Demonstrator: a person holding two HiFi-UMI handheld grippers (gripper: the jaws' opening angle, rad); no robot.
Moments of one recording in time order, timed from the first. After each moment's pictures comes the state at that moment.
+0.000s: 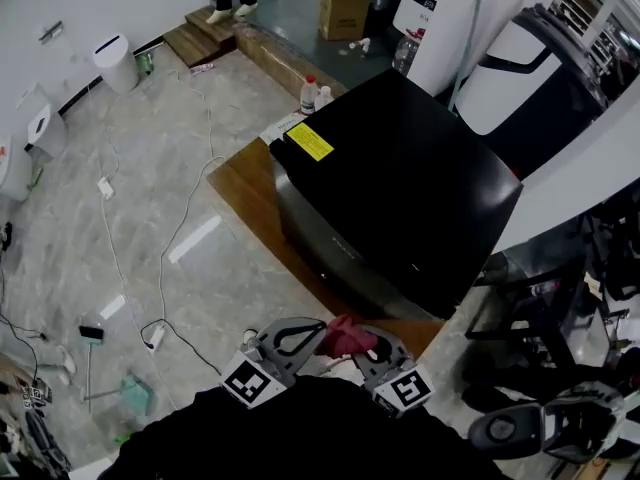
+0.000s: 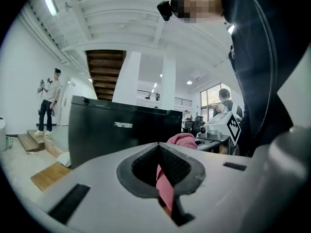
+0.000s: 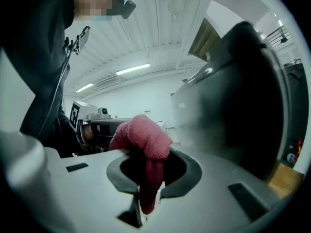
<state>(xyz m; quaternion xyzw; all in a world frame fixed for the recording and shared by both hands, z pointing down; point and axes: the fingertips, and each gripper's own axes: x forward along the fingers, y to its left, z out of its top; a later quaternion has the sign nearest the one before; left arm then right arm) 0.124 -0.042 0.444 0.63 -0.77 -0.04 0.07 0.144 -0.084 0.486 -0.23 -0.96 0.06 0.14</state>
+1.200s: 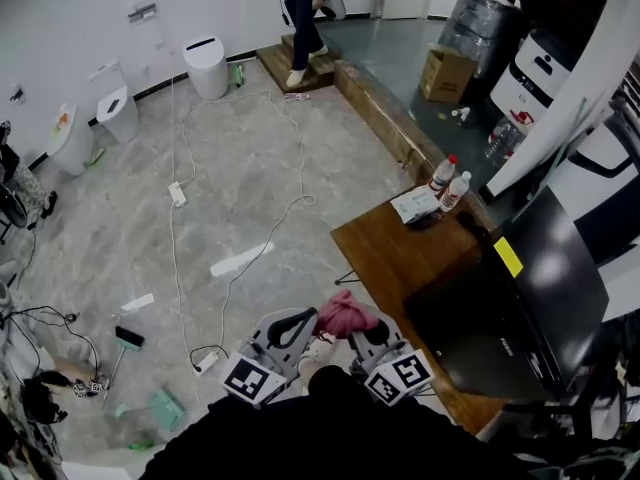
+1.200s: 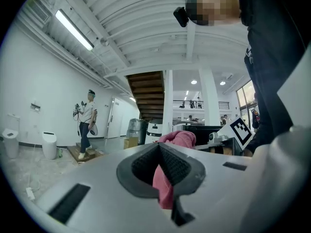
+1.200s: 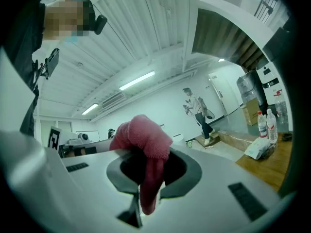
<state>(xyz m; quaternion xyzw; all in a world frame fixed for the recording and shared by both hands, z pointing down) -0.143 0.316 0.404 0.44 -0.89 -0.05 0.05 -0.154 0.249 0.428 -0.29 -0.94 0.17 0.07</state>
